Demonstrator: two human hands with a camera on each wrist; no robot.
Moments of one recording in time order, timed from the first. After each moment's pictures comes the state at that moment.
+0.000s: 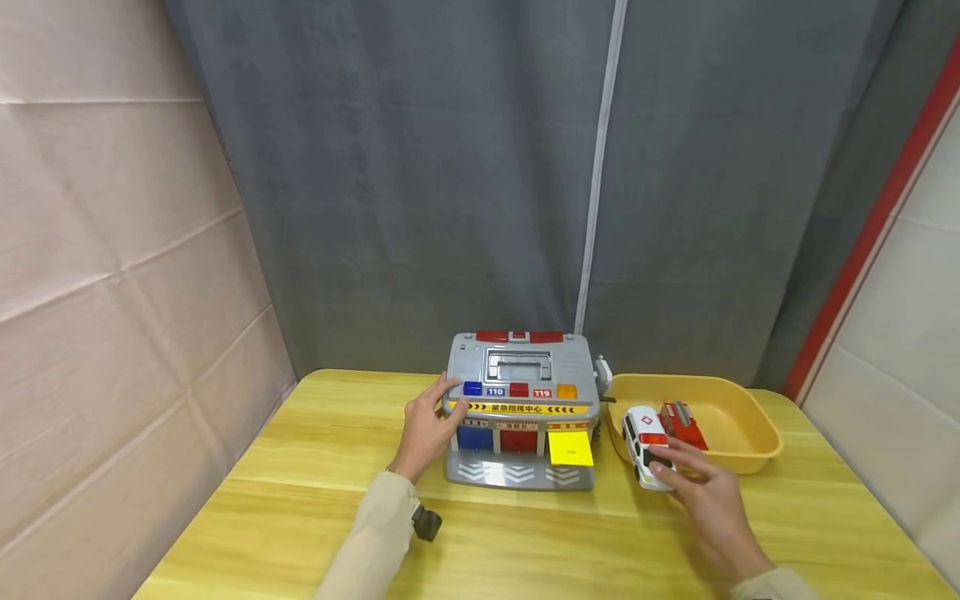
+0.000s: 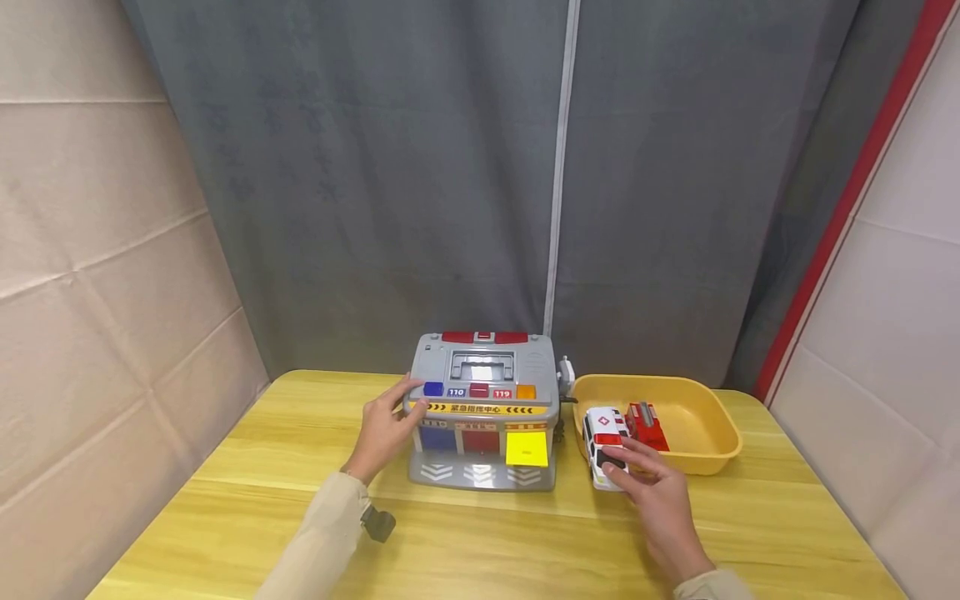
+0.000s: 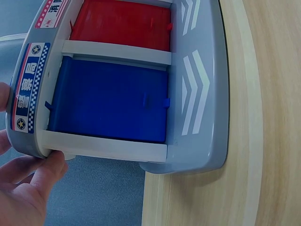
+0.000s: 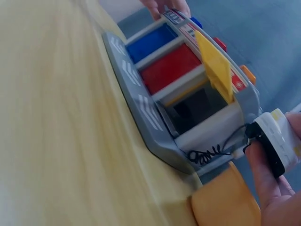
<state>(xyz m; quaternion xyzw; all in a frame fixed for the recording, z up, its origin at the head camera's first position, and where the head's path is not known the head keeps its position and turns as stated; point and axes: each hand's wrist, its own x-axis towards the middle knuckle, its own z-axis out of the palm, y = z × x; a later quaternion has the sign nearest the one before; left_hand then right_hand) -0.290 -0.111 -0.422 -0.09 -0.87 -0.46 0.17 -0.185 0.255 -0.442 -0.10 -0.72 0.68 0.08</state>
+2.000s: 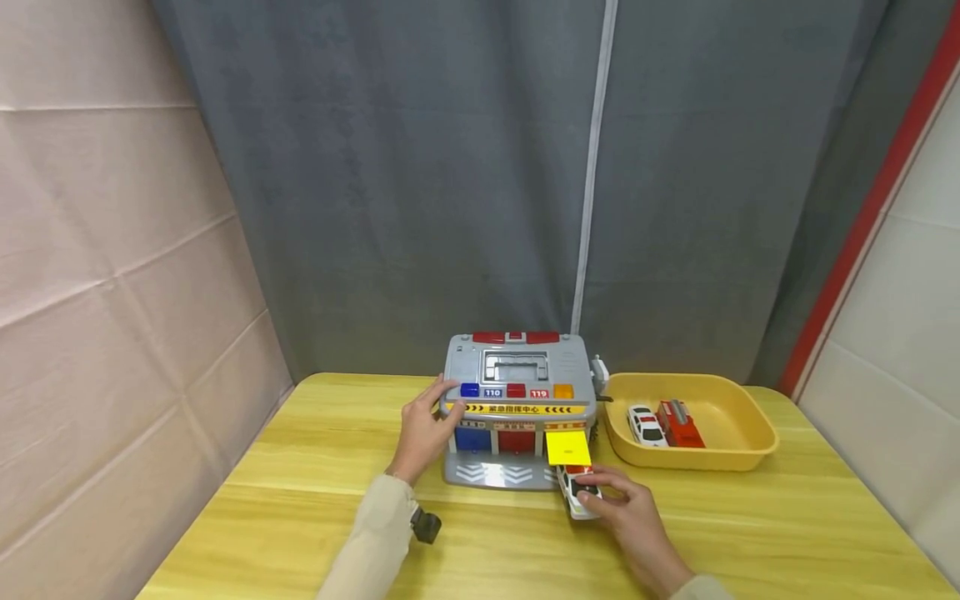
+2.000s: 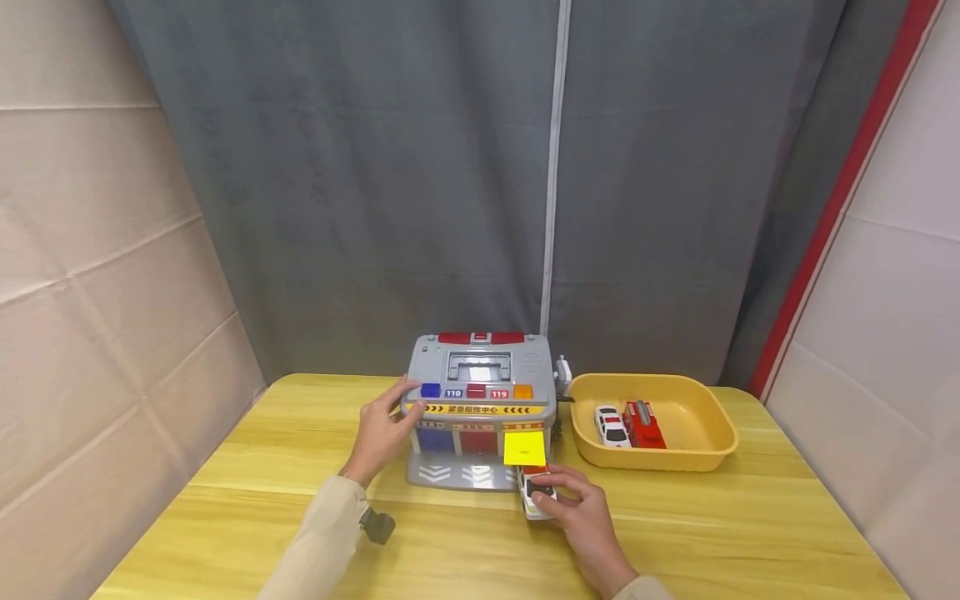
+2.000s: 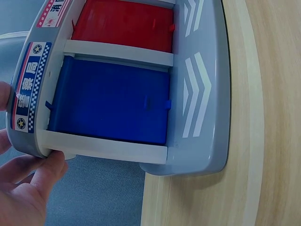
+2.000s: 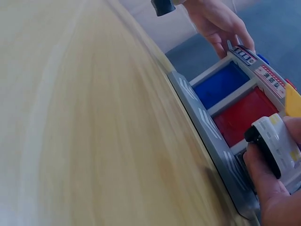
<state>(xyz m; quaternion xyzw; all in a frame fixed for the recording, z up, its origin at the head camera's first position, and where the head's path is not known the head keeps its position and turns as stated) -0.292 -0.112 -0.424 -0.08 -0.86 -0.47 0.16 -0.188 0.174 -0.477 -0.08 -0.70 0.71 0.00</state>
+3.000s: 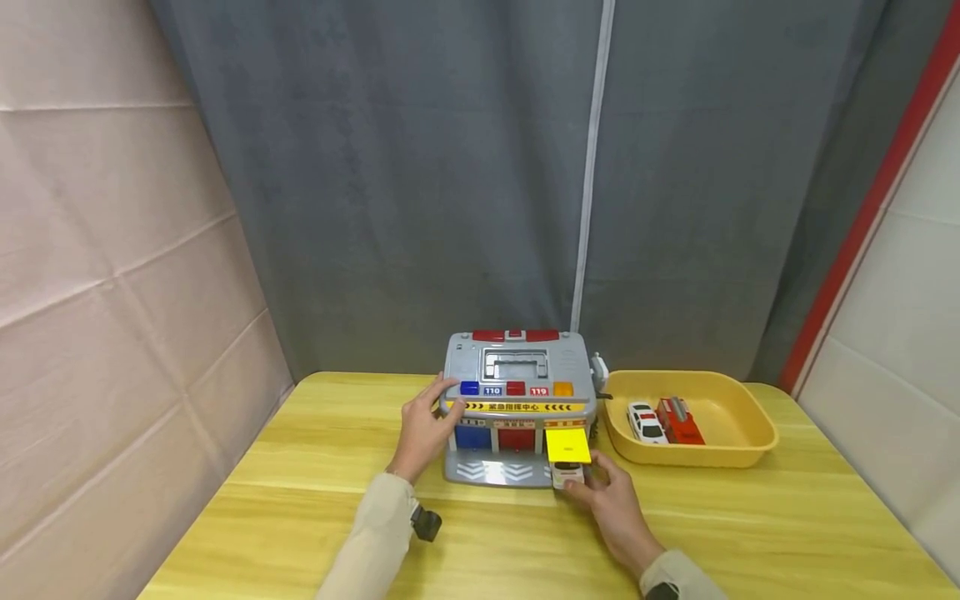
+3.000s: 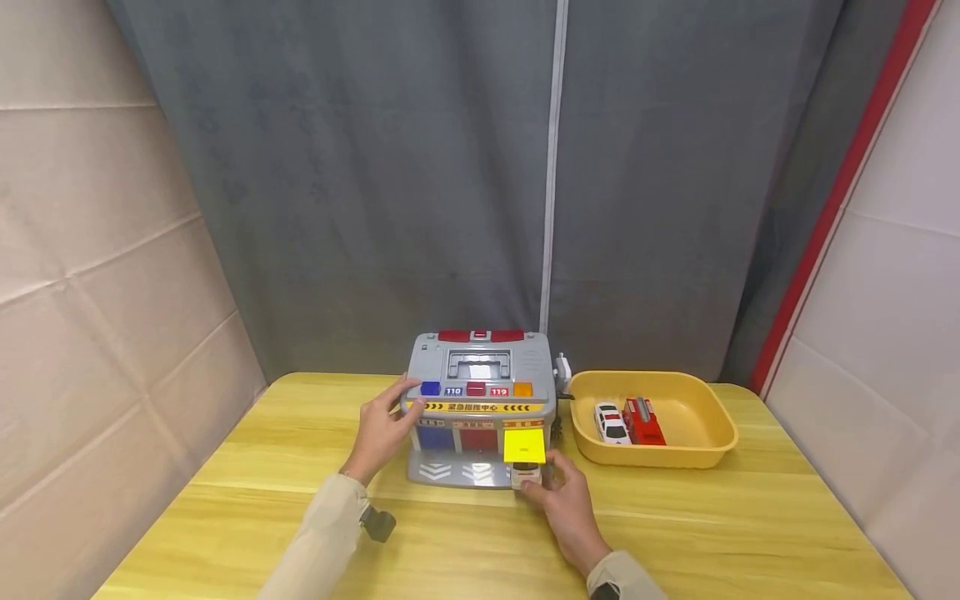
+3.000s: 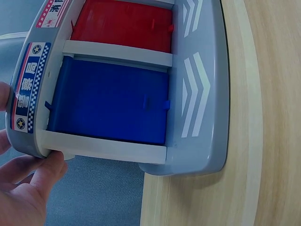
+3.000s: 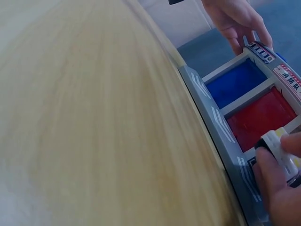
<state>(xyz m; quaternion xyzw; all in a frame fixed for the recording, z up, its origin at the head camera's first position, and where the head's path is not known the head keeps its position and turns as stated) -0.290 -0.112 -0.423 -0.09 -0.86 -0.48 0.17 -0.205 0.155 -0.477 -0.06 -0.70 0.71 0.01</state>
